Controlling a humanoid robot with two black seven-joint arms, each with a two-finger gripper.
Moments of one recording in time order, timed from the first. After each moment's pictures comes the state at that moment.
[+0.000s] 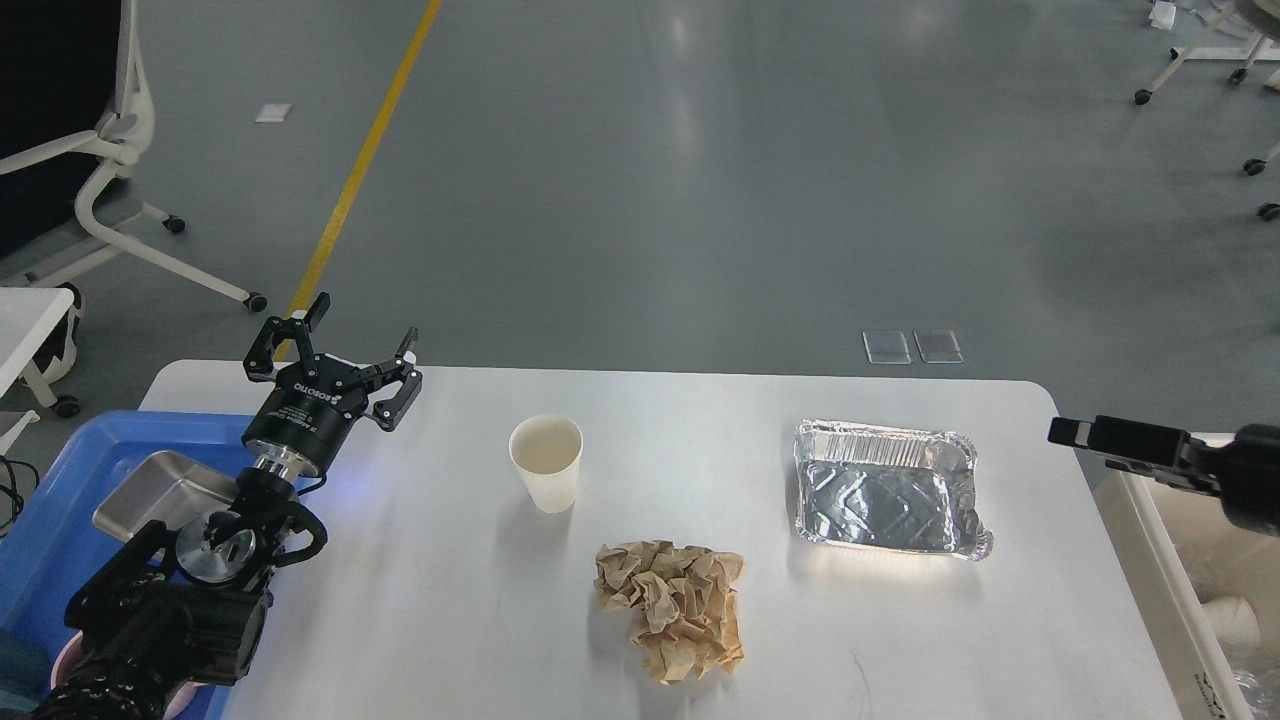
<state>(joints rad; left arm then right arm) -0.53 0.05 -1.34 -0.48 -0.23 -0.74 0.21 0.81 -1.32 0.10 1.50 -1.05 0.25 0.42</state>
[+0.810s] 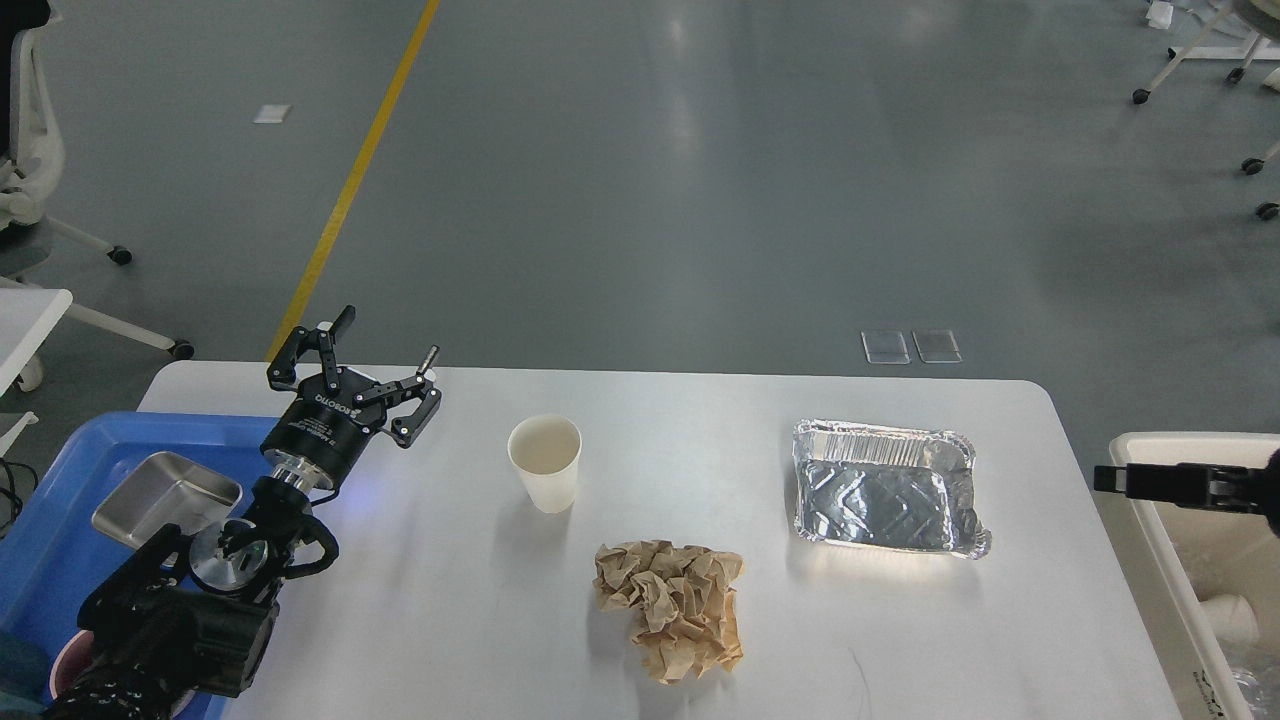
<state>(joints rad) -0.52 0.05 -1.28 -0.49 -0.22 -0.73 0.21 0.85 -1.18 0.10 1.38 -1.25 0.36 0.33</state>
